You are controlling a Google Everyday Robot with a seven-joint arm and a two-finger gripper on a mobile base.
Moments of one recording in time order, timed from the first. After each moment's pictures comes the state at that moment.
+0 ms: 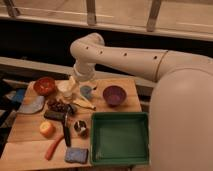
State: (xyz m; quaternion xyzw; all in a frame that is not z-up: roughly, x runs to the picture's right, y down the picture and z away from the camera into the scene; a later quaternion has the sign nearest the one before) arm -0.122 -0.017 0.736 -0.30 0.05 0.51 0.80
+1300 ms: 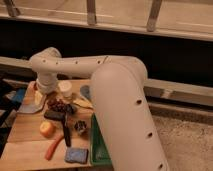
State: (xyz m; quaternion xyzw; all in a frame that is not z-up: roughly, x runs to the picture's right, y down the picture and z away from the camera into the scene) arm -0.292 0.038 0.771 -0.36 -0.01 0.36 0.86
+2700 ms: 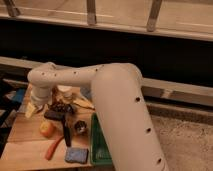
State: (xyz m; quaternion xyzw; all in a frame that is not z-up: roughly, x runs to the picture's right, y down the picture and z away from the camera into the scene) arm -0.344 0.102 0.770 -0.42 -0.06 0.35 0.84
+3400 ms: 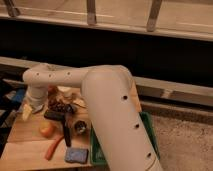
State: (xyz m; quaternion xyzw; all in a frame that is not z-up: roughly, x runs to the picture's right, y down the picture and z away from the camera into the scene) arm -0.368 0.110 0.783 -0.43 -0.06 0.31 0.84
